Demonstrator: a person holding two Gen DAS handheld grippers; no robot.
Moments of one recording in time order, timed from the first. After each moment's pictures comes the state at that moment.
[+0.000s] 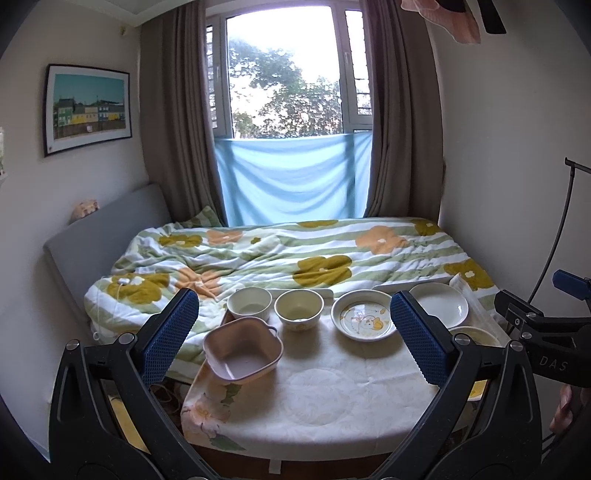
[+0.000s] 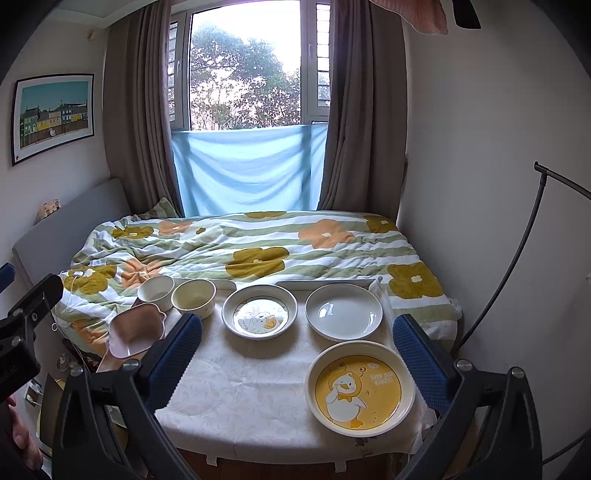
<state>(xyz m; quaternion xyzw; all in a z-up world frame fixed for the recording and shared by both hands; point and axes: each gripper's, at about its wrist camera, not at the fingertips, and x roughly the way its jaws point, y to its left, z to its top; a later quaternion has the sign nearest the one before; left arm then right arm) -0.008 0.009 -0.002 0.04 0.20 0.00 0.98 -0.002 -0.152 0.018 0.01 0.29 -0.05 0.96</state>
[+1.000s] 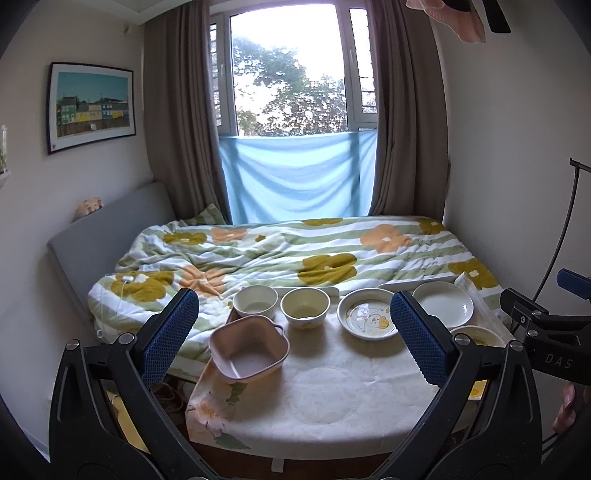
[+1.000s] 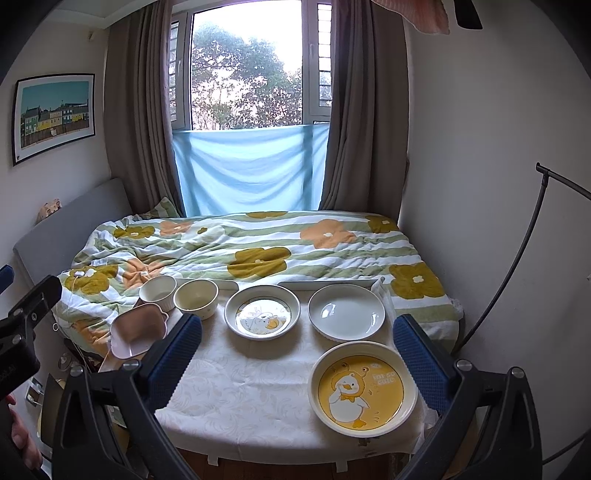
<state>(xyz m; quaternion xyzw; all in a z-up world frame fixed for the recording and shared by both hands) -0.007 0.012 -0.003 0.04 0.20 0.01 0.98 -0.004 -0.150 0.020 0.01 0.29 -0.05 0.96</state>
